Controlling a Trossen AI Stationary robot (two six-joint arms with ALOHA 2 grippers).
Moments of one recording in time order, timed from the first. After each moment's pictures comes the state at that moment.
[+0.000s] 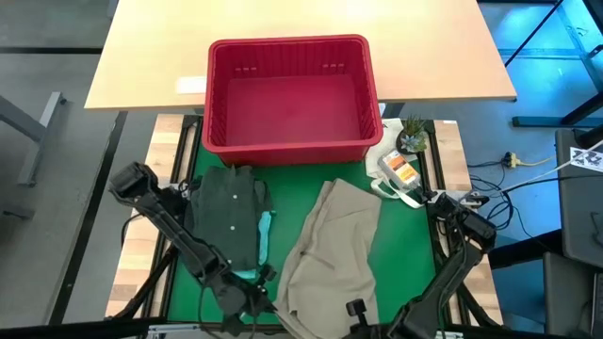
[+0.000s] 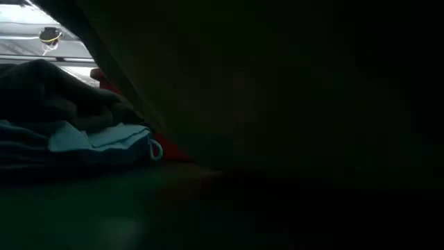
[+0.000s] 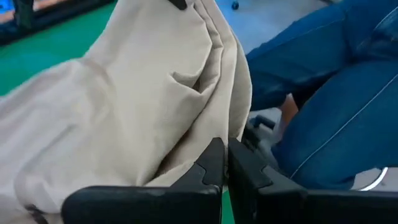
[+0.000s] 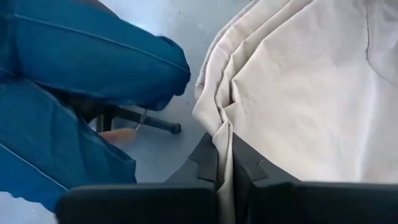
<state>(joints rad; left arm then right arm) -0.77 1.72 1.09 0.00 -0.26 -0.08 0.94 2.06 1.71 -0.64 0.35 0.54</state>
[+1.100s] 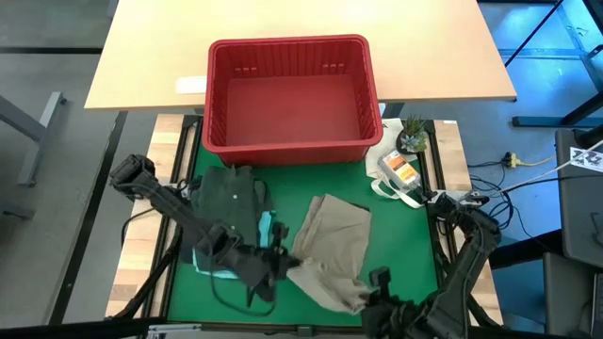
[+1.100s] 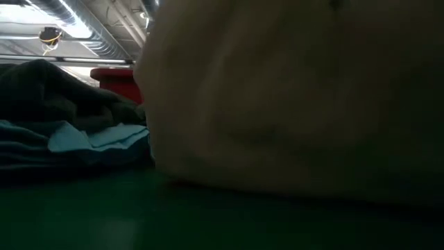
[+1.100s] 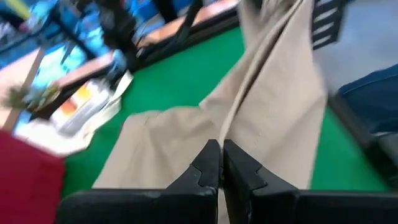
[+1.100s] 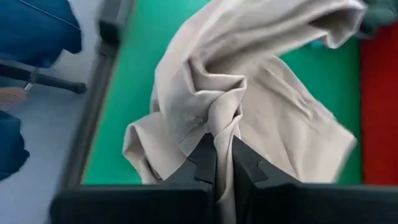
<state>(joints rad) -0.58 1.66 1.39 -0.37 -0.52 0.03 0.94 2.01 2.04 -1.42 0.56 0.62</state>
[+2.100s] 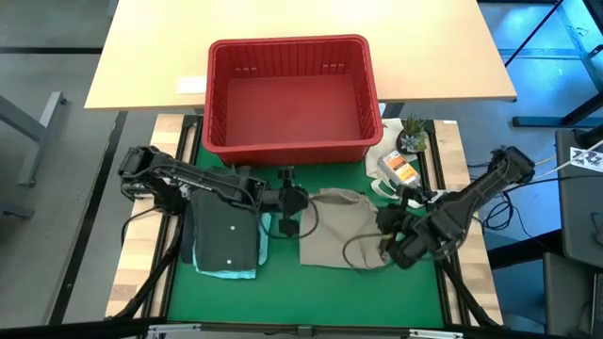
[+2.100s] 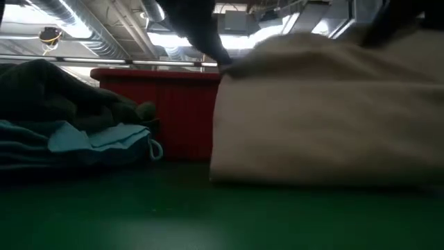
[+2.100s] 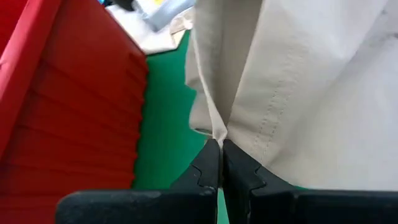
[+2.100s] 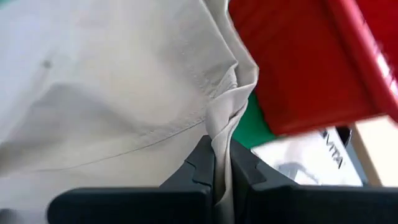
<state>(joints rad) -0.16 1.66 1.29 -0.47 -0.47 0.04 0.66 1.35 1.16 -1.25 0.75 0.75</state>
